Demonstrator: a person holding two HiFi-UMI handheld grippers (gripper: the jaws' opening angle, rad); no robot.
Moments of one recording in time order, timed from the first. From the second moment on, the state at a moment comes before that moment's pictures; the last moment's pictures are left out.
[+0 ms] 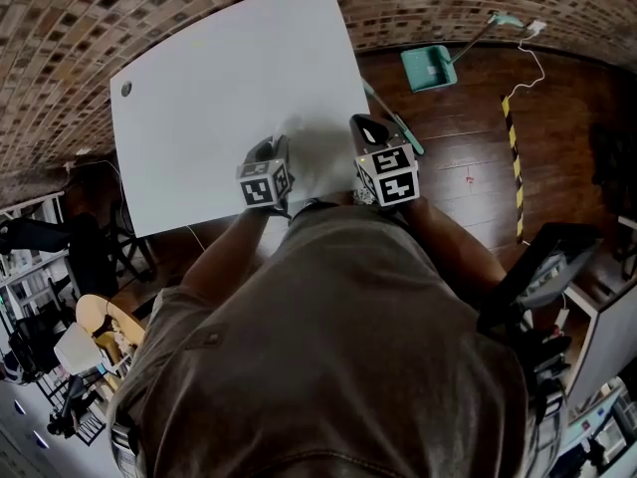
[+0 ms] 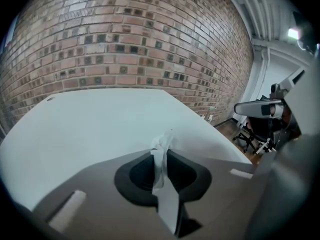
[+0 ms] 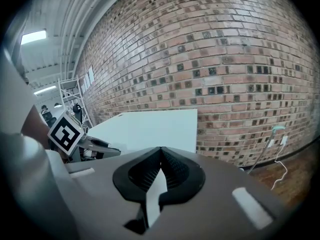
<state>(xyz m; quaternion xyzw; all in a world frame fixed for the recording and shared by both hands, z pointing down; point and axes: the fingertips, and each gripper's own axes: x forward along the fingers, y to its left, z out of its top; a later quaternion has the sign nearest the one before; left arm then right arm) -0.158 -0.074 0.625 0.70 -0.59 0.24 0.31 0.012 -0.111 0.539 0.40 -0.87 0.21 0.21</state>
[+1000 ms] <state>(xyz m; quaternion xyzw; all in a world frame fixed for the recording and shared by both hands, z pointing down) -0.145 -0.073 0.616 0.73 -0.56 0.23 0.31 0.002 -0.113 0.543 0.38 -0.87 0.20 0.23</state>
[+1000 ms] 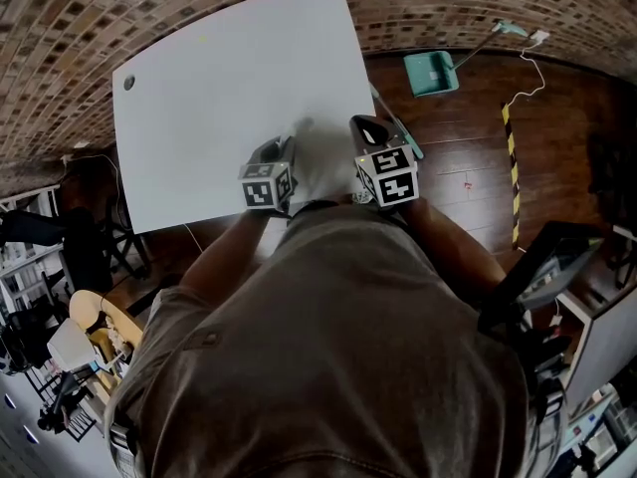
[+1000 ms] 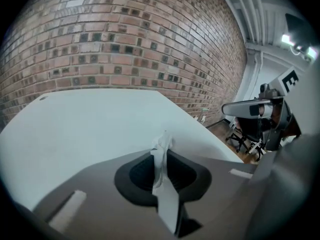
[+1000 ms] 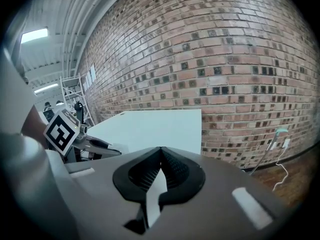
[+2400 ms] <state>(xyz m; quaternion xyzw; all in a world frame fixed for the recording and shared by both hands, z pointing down) -0.213 -0.115 0.629 0.68 -0.62 0.26 0.30 -0.013 -0.141 0.549 0.39 -0.86 0.21 0.25</state>
